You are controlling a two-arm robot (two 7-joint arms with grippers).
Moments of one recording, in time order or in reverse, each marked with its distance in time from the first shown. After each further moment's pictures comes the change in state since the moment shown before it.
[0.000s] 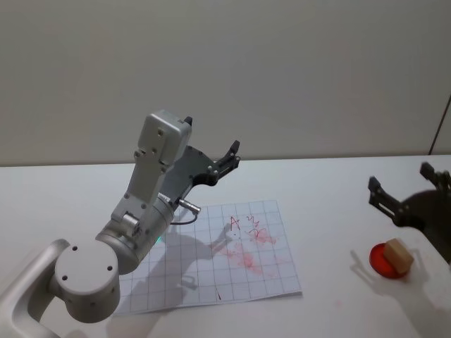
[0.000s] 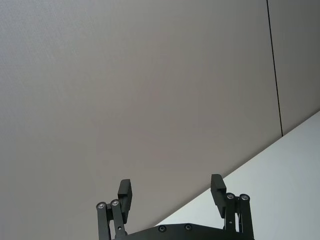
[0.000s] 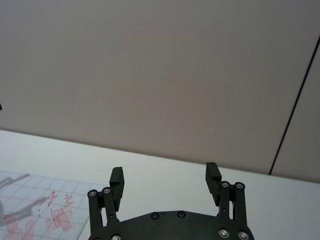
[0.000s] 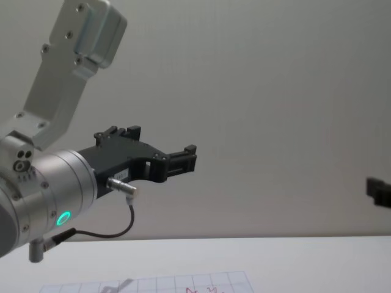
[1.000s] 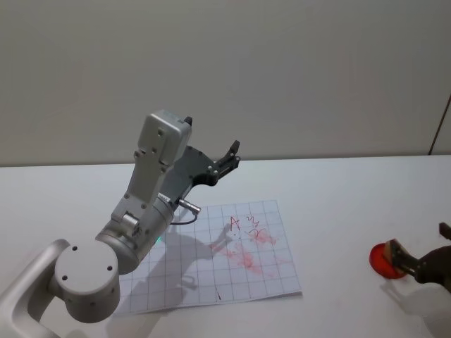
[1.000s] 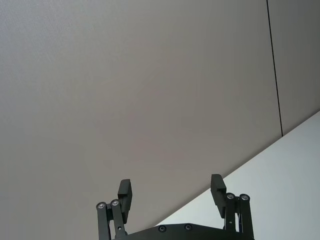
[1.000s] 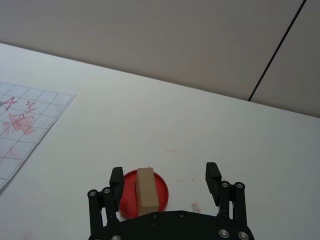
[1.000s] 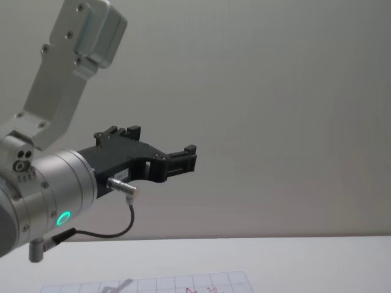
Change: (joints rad) left arm 0.000 0.000 0.000 0.000 0.000 0.000 0.000; right arm -0.099 0.076 0.028 -0.001 -0.048 0.179 -0.019
